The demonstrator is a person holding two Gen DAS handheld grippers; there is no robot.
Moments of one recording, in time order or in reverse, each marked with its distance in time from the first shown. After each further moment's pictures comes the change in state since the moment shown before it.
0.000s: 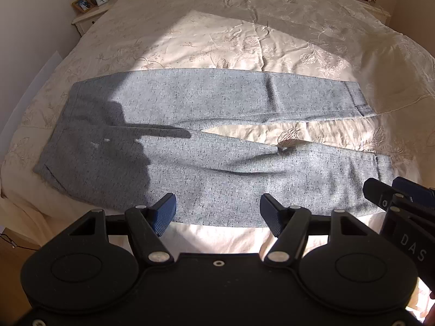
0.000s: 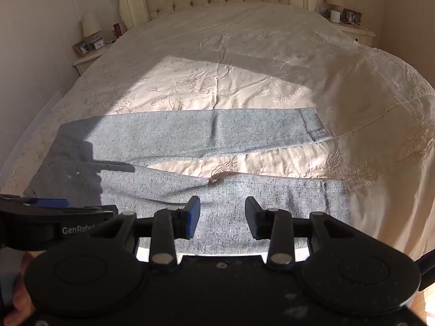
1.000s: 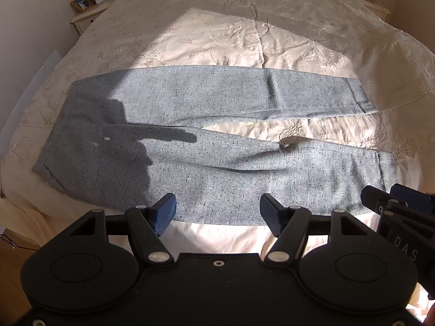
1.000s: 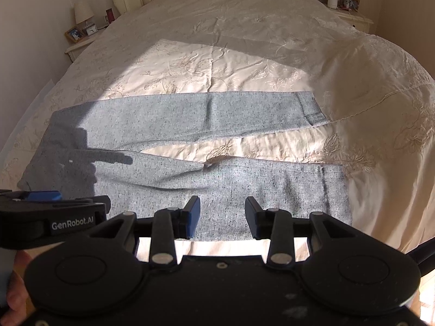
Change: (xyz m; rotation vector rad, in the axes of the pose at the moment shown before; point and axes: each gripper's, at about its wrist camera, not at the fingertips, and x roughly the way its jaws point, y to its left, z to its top) left arm 0.004 0.004 0.001 0.007 0.010 -0.003; right arm 0.009 0.004 0.002 0.004 0.074 -0.028
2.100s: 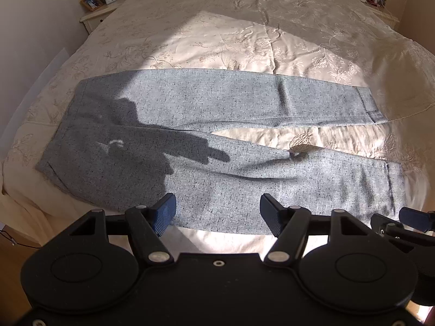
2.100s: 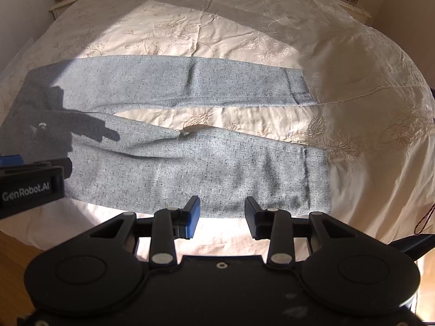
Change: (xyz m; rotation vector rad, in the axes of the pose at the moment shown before) left arm 0.010 0.010 0.003 -0.043 -0.024 0.029; right arm 0.032 0.009 0.000 -0.115 0.154 -0.149
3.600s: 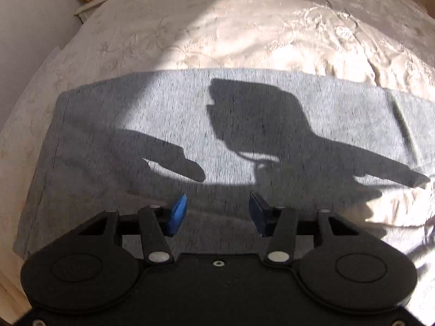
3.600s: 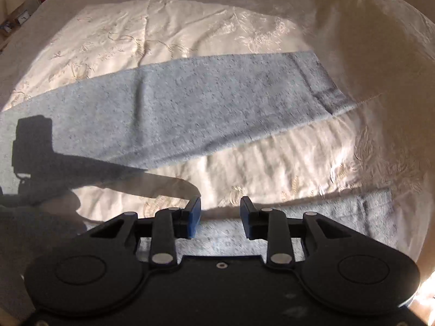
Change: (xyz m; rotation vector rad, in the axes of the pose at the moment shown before) left arm 0.206 0.111 0.117 0.047 0.038 0.041; right arm 0.201 0.001 0.118 0.226 0.012 0.011
